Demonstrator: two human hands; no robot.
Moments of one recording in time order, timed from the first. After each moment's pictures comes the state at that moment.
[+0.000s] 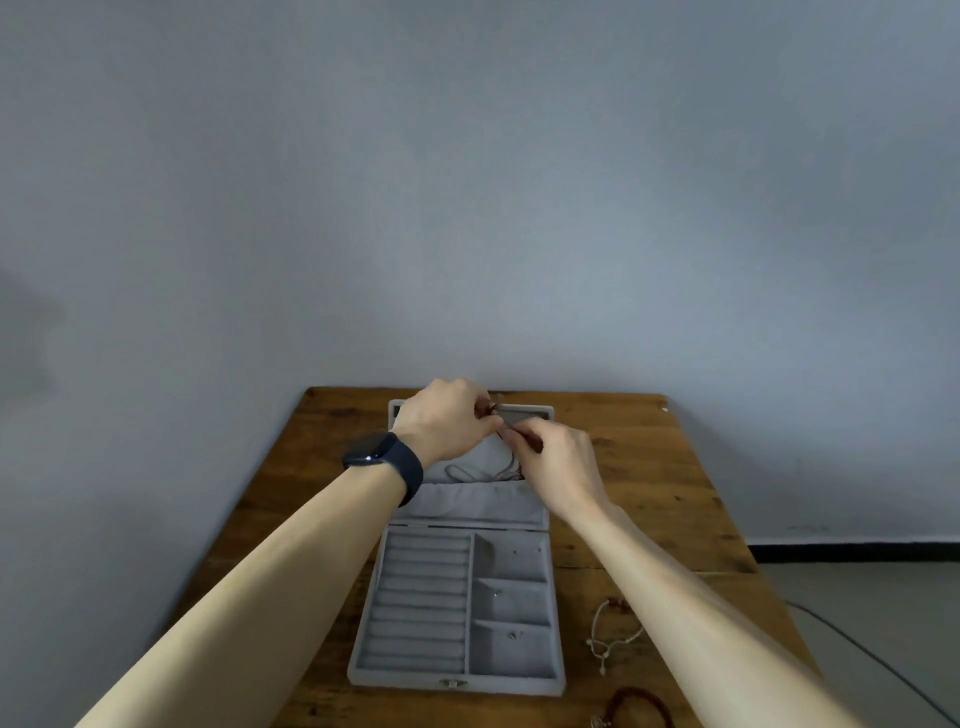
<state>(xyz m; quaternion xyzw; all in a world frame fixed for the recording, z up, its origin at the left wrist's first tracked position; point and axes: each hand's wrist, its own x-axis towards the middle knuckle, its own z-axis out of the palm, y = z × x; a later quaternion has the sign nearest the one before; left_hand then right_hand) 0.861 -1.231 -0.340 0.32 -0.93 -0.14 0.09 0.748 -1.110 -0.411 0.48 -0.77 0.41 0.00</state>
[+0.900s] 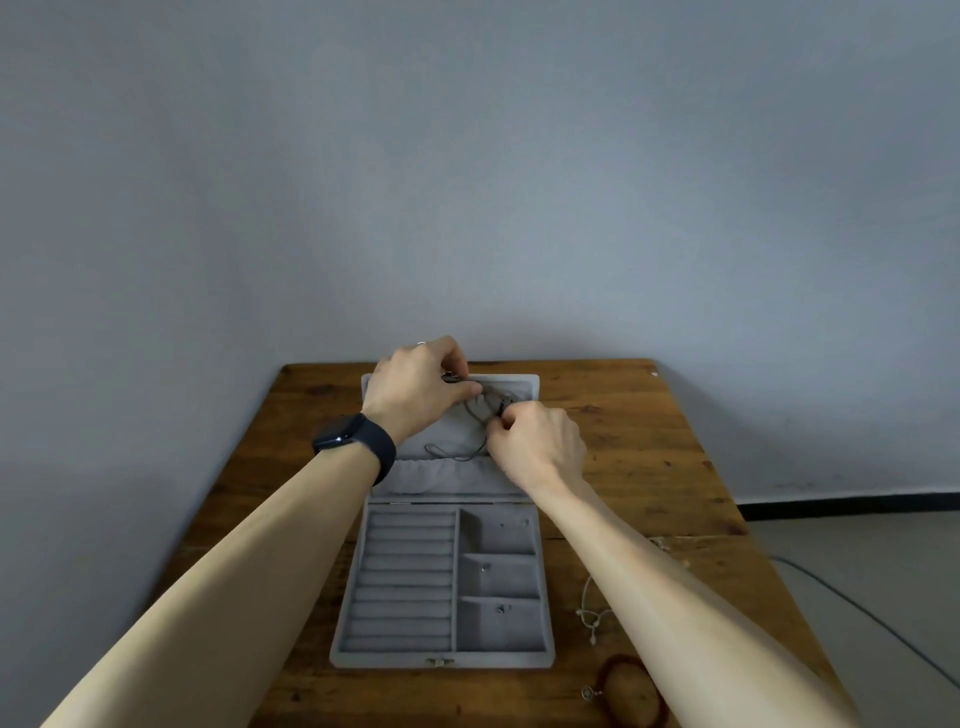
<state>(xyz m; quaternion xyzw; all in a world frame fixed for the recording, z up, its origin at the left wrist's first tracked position) 0.859 -1.242 -0.356 0.34 -0.91 -0.16 0.18 0.766 -1.116 -0.408 0.36 -0.89 0.27 -0.02</state>
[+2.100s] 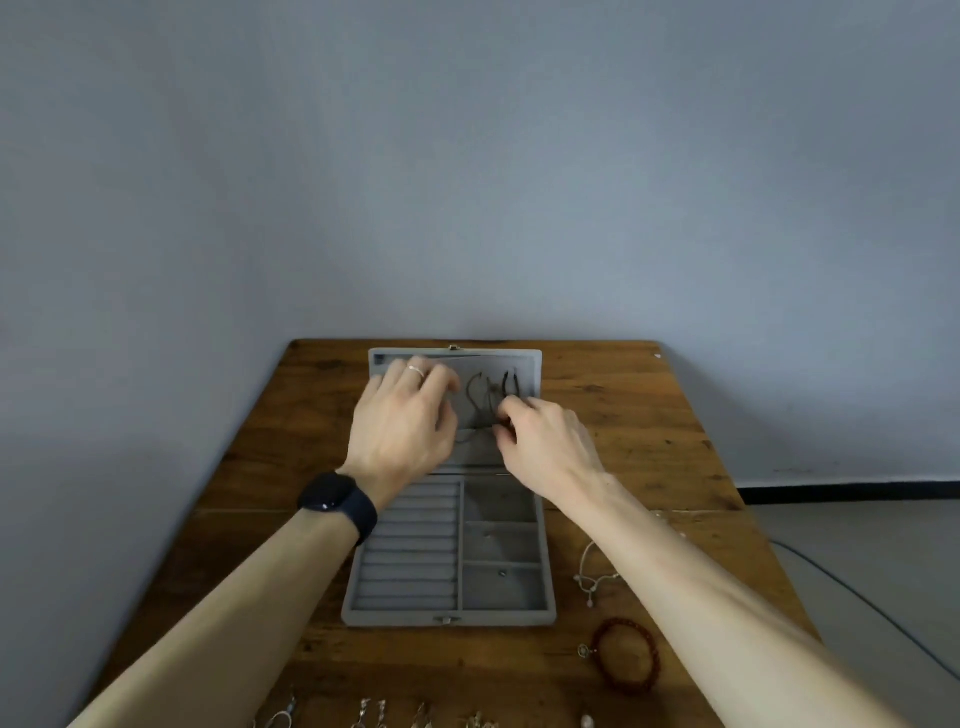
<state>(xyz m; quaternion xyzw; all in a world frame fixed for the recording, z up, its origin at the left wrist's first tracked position) 0.911 -1.207 -0.403 0.25 -0.92 0.05 0.30 0.769 -1.086 -0.421 0.55 -0.81 0.20 0.06</state>
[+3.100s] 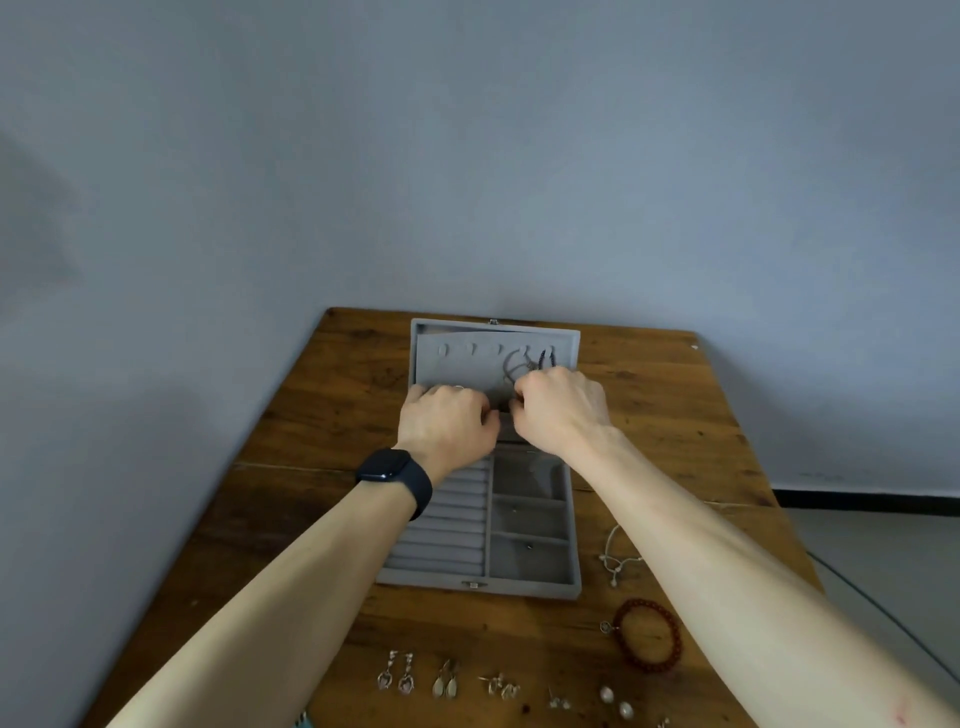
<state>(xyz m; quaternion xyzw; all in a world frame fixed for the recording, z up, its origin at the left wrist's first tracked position) 0.906 -1.195 -0.424 0.38 -0.92 -0.02 0.10 0.782 -1.115 -0.406 0.54 -0.84 0.08 0.05</state>
